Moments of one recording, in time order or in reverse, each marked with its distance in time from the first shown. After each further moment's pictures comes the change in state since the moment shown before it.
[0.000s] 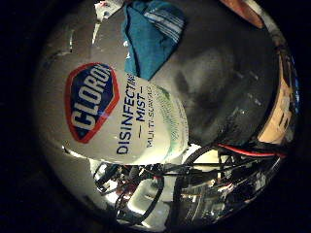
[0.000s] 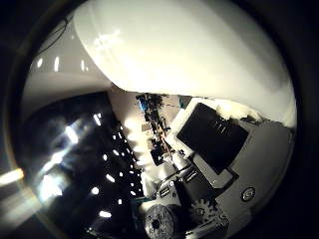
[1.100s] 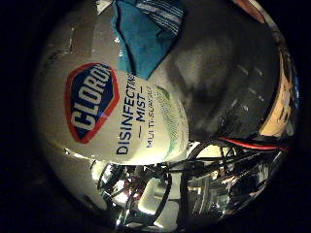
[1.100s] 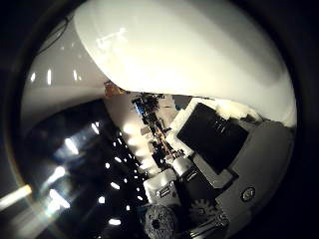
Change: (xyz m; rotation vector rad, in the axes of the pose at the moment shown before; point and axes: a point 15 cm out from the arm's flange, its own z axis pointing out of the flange) arm 0.010 -0.009 0.018 -0.050 -0.004 0.071
